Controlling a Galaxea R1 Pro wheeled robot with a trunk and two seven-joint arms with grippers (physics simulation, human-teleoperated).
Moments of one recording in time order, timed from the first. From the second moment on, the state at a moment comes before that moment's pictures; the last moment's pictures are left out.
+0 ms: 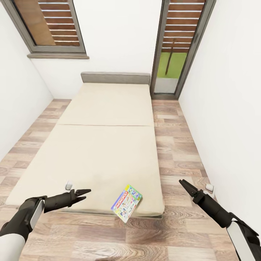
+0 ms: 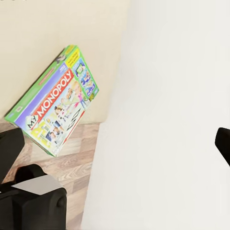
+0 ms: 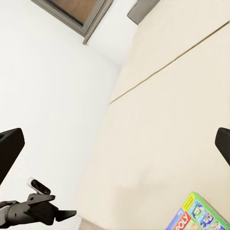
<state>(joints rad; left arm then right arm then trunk) -0.59 0.25 0.27 -0.74 0.14 0.86 -1.16 -0.20 -0.17 -0.27 -1.34 -0.72 0.39 0.94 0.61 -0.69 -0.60</state>
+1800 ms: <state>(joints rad) -0.60 0.21 0.27 -0.64 0.14 0.89 -1.09 -0.20 -0.17 -0.26 -1.35 -0.72 0.39 0.94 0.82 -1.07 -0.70</state>
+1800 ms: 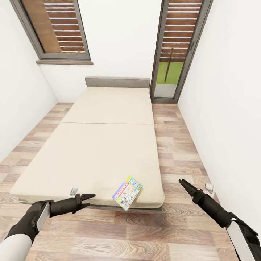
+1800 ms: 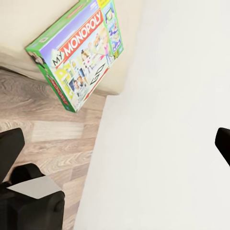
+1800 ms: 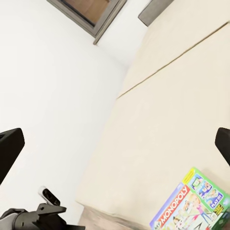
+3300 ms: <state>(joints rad) -0.60 0.17 0.27 -0.56 0.15 0.89 -0.94 -0.20 -0.17 -0.26 -1.35 -0.72 0.39 0.94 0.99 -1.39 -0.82</state>
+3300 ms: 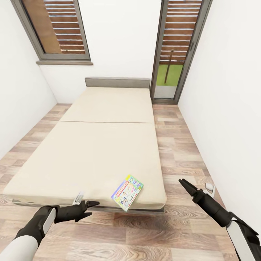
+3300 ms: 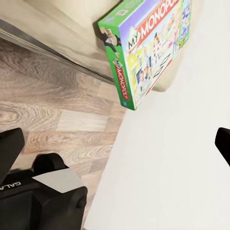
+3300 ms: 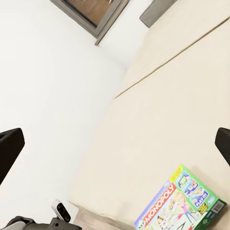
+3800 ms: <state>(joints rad) -0.60 0.17 0.27 -0.56 0.15 0.88 -0.95 -0.20 -0.17 -0.27 -1.37 -0.72 0.39 0.97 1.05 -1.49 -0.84</state>
